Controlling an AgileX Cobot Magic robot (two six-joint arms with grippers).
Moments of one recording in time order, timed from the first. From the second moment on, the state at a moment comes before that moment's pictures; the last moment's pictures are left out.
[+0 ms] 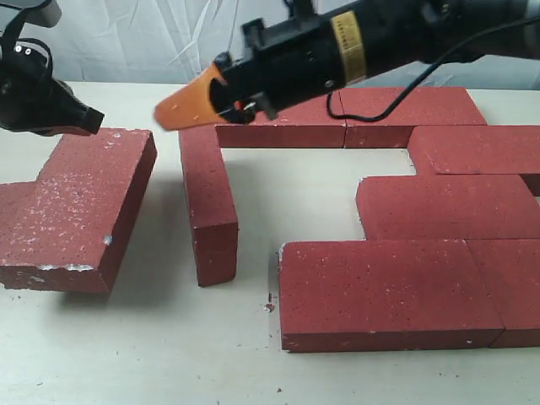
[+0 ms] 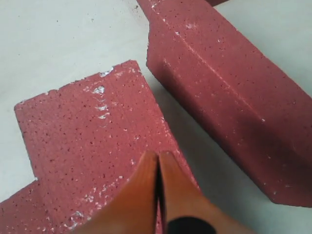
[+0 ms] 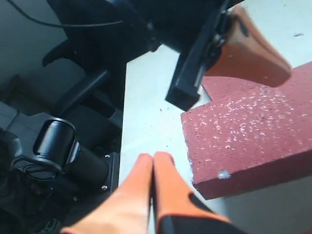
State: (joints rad) left arm -0.13 1.44 -1.02 -0.45 0.66 0.58; right arm 0.49 1.82 -1.35 -1.74 -1.15 1.84
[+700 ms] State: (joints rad) left arm -0.13 1.45 -1.02 -0.32 0.58 0.52; right arm 0.66 1.87 -1.39 -1.15 0.78 0.51
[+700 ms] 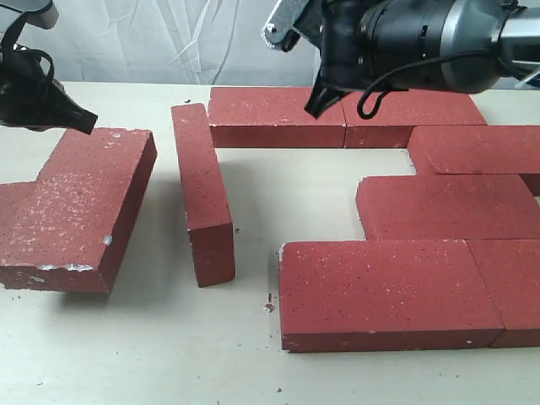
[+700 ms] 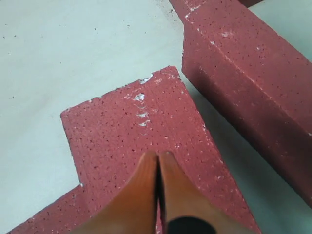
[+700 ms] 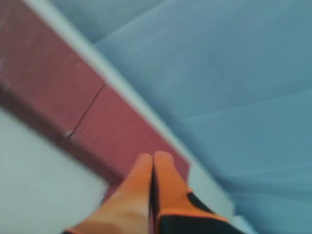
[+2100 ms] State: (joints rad) left arm -0.13 1.46 -1.02 -0.34 0.57 0.50; right arm 0.79 2.04 -1.61 0.23 0.83 -0.57
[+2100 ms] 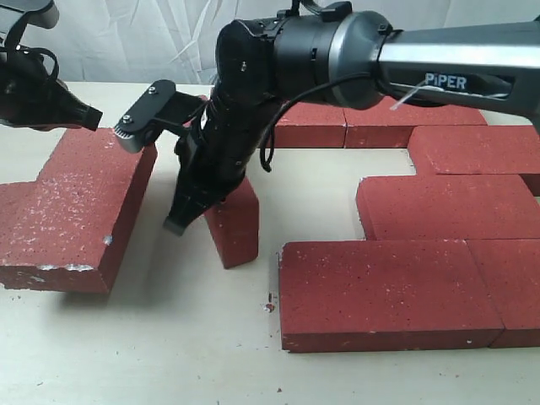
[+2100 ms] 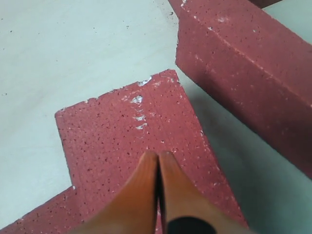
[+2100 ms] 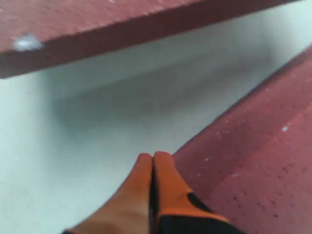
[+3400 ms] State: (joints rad) left arm -0.13 1.46 -1.02 -0.39 0.57 0.50; right arm 0.75 2.02 -1.61 0.07 0.97 -0.43
